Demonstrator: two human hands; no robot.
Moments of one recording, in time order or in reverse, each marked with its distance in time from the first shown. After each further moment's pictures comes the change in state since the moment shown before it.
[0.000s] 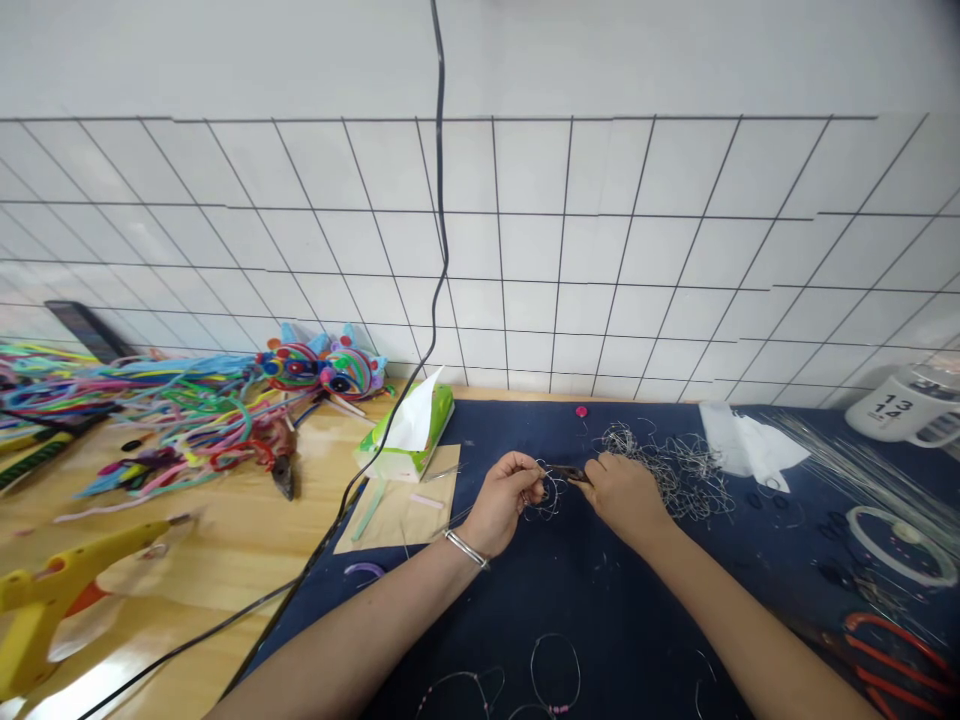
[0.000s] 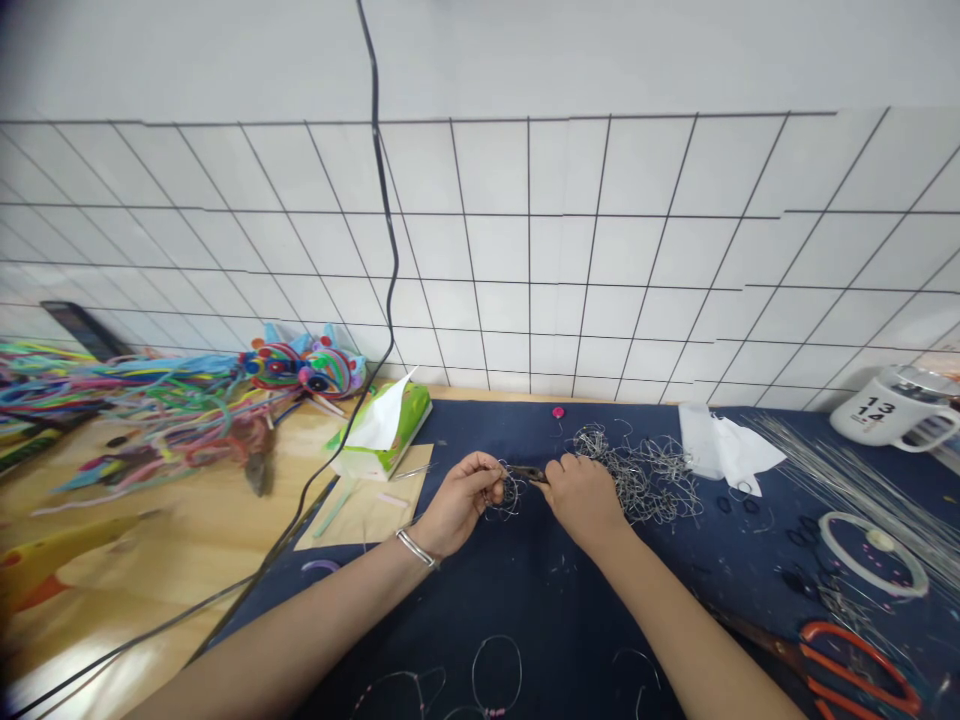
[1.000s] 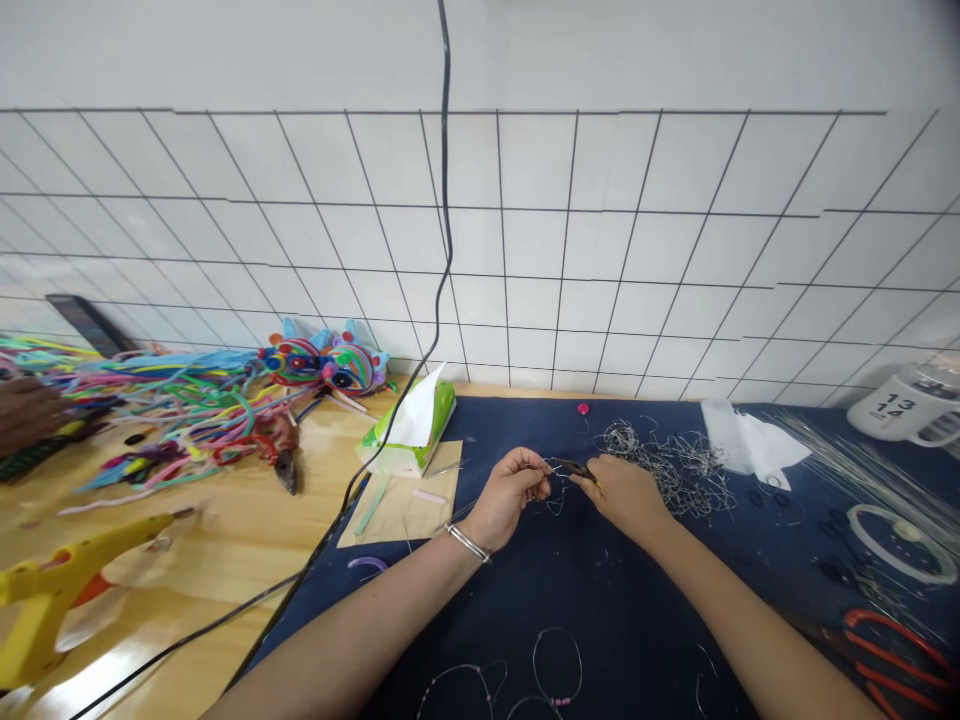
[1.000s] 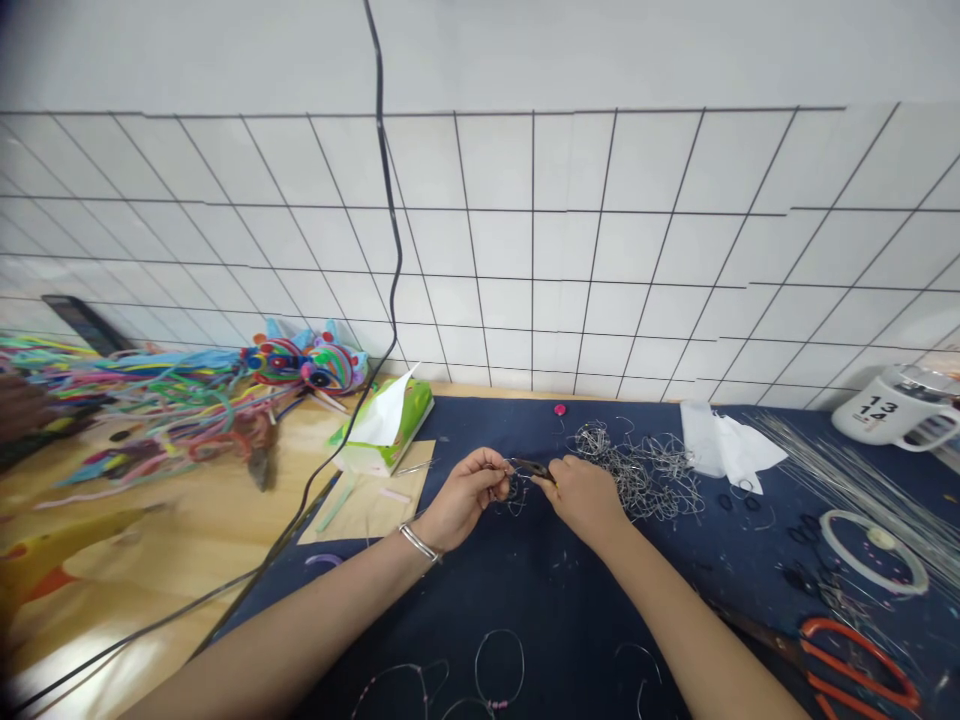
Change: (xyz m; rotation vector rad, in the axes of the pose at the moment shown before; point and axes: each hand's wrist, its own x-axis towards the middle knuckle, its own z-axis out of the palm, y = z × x) left_hand 0.002 -0.002 -0.005 0.085 -0.118 0.033; right_hand 0.000 0.001 0.010 0.101 -0.097 0.059
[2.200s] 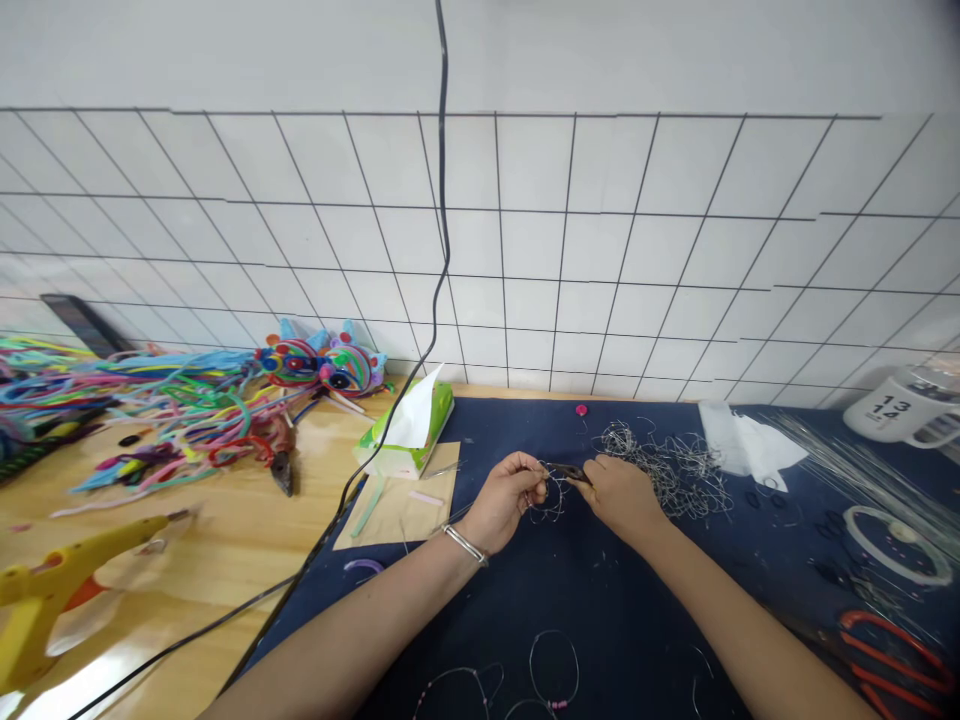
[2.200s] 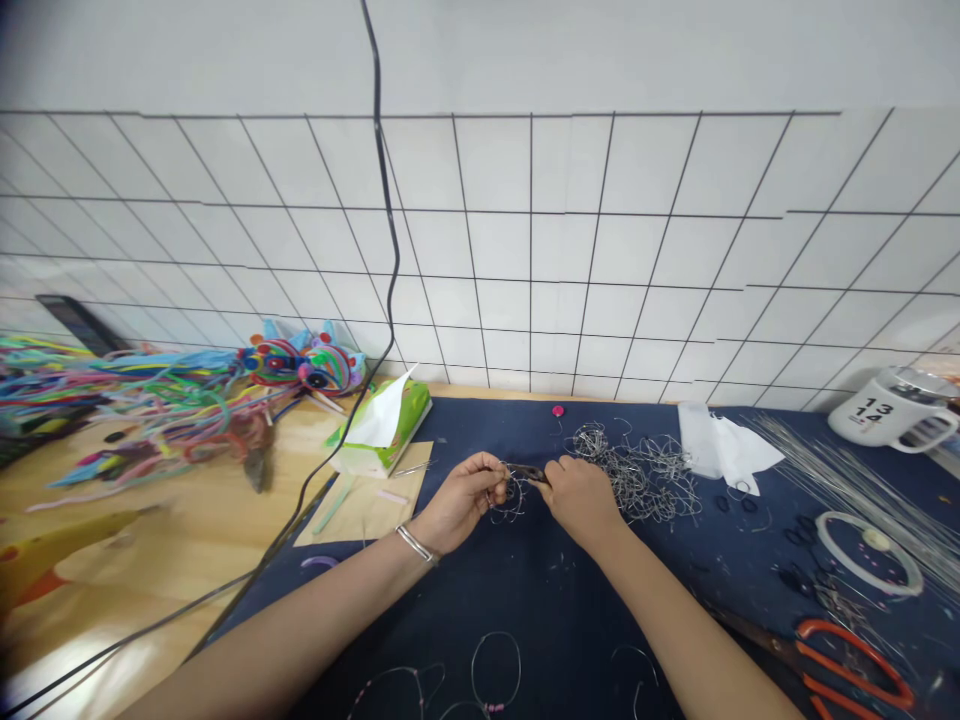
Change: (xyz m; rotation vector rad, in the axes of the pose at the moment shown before) left_hand 0.000 0.002 0.003 -0.118 0.022 -0.097; right_hand -0.001 0.000 0.003 -0.041 0.104 -0.066
